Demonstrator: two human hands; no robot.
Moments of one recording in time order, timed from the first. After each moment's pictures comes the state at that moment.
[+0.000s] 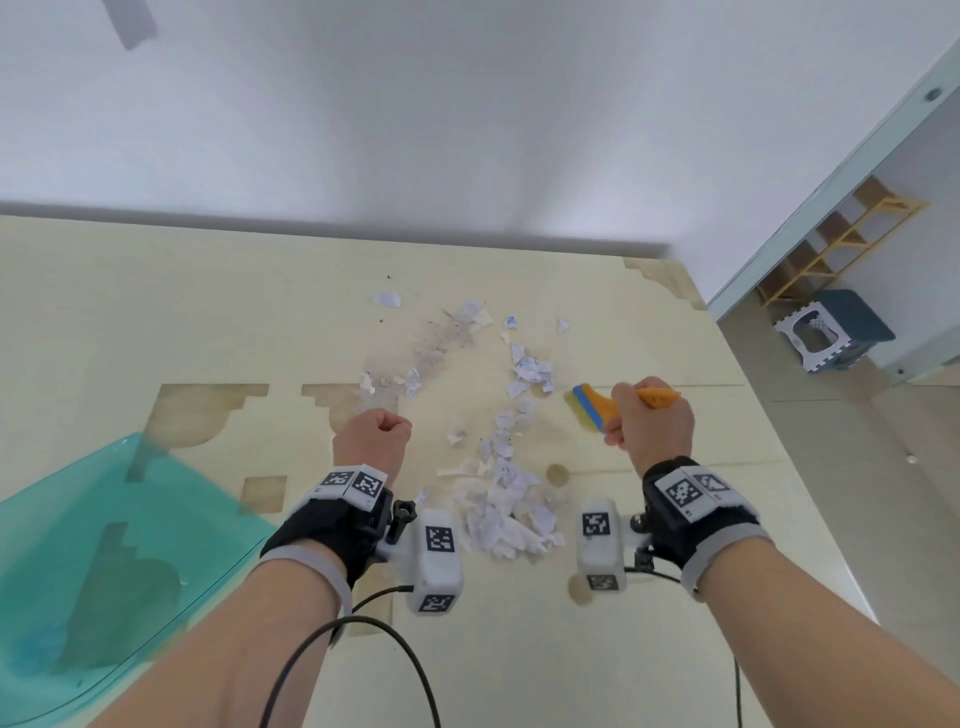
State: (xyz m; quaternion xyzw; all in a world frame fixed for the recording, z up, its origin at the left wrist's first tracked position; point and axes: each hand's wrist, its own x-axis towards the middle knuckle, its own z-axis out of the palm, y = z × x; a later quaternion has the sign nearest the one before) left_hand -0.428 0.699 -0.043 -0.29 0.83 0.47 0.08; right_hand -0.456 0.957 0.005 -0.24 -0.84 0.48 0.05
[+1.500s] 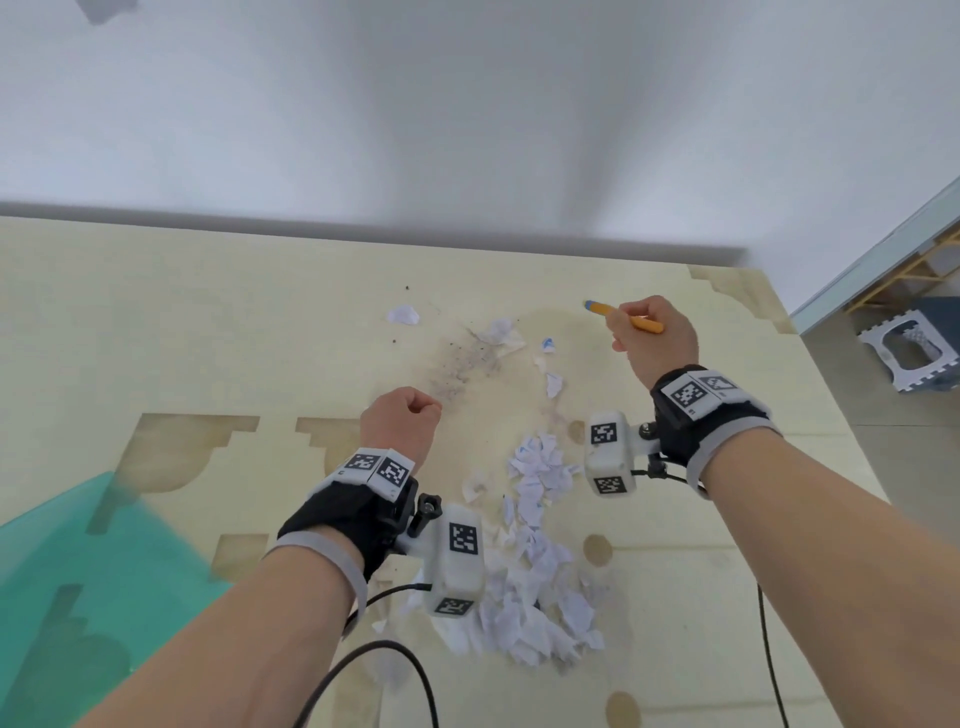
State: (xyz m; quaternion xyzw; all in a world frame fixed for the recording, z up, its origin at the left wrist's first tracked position) left_hand -0.519 0.704 -0.067 -0.28 0.85 0.45 0.06; right_hand -0.618 0.936 -0.019 -0.12 -0.88 0.46 0.03
